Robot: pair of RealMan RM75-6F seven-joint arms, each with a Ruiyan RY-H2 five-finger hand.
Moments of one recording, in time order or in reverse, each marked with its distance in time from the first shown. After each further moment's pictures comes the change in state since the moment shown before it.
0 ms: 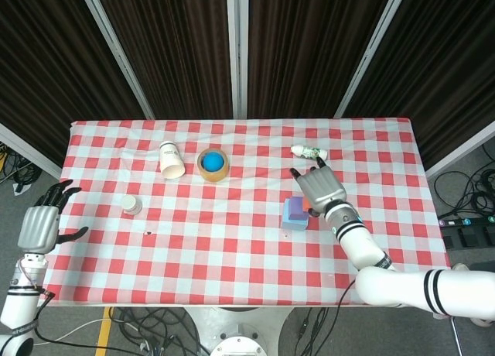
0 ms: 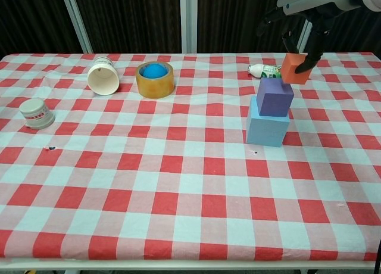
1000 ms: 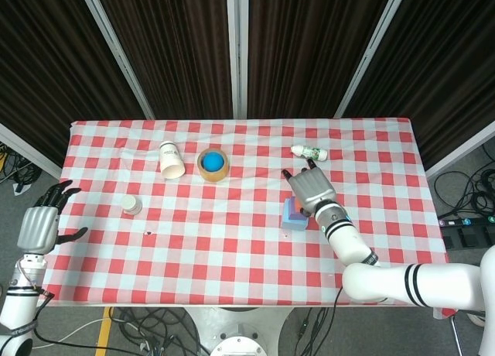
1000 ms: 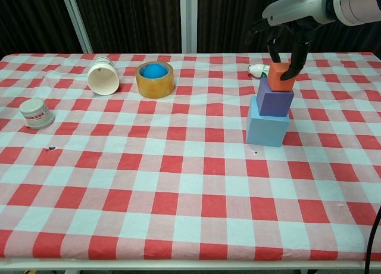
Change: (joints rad) left arm 0.001 -0.002 0.003 0.010 0.003 0.000 -0.006; right arm 0.052 -0.080 -0.029 0.061 0.022 0.010 0.031
